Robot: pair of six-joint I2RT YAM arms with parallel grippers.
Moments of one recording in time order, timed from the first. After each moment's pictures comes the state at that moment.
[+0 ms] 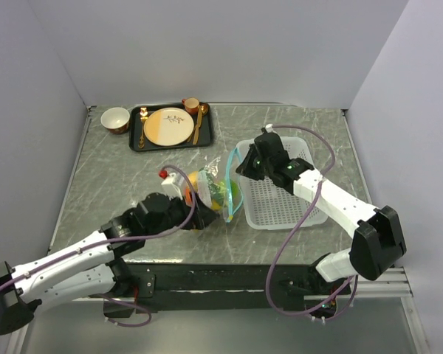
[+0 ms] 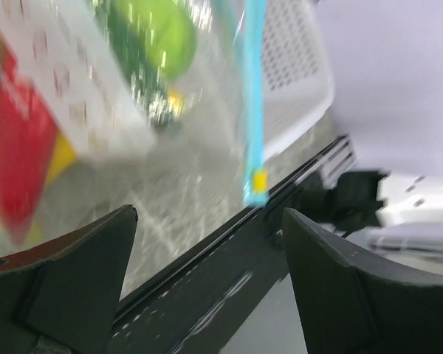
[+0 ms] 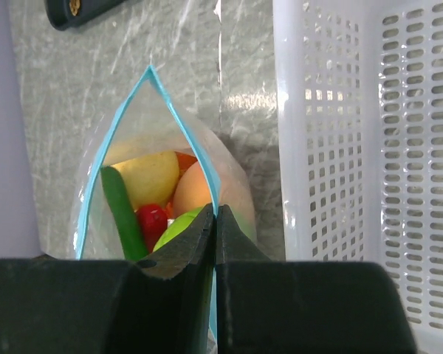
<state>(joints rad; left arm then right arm) -0.93 0.82 0.59 -0.13 -0.04 -0.87 0.59 1.41 1.09 -0.36 0.02 0.81</state>
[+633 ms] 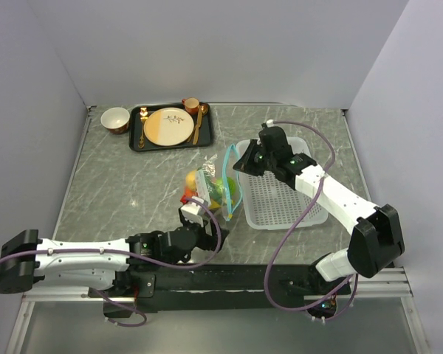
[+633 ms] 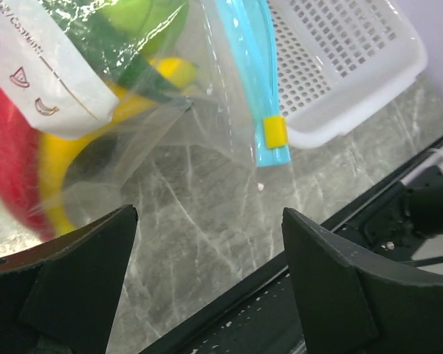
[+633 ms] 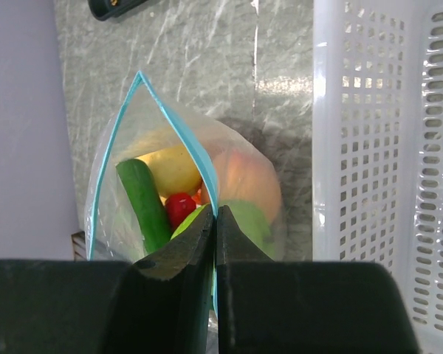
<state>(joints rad) -1.37 0.98 0.51 0.07 -0.62 -0.67 0.53 1.43 1.12 -0.35 -0.13 0.83</state>
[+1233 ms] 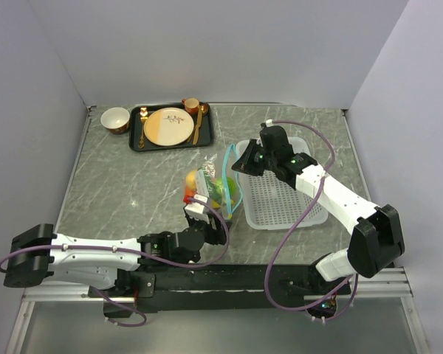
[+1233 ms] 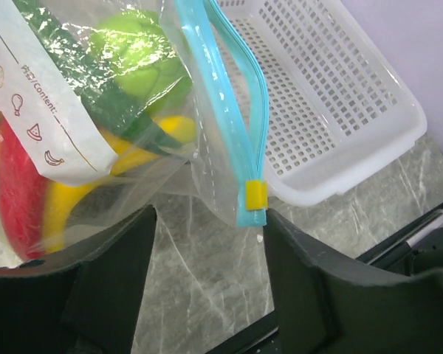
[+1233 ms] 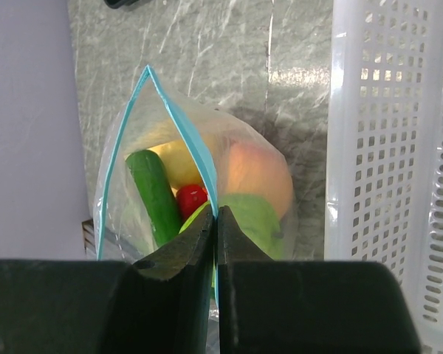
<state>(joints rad) -1.41 1.10 0.54 0.22 -0.80 -0.64 0.52 1.43 1.13 -0.35 -0.18 0.83</state>
